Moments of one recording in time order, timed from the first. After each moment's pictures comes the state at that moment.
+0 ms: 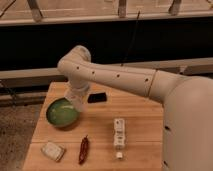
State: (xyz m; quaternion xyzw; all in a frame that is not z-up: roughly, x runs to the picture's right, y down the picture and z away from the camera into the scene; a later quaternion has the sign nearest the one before) arm -0.120 0.058 0.724 -0.26 -0.16 -0.42 0.85
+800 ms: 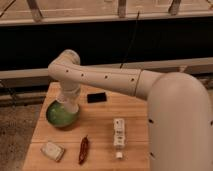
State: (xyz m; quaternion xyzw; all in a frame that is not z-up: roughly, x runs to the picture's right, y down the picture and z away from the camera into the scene) arm -0.168 0.069 0.737 -0.26 -0.18 -0.44 0.84
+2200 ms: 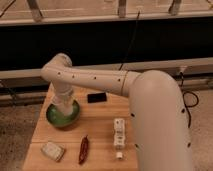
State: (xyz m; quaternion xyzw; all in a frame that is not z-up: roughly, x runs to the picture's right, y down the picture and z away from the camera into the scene) arm -0.195 0.079 0.766 -0.27 -0.19 -0.45 0.83
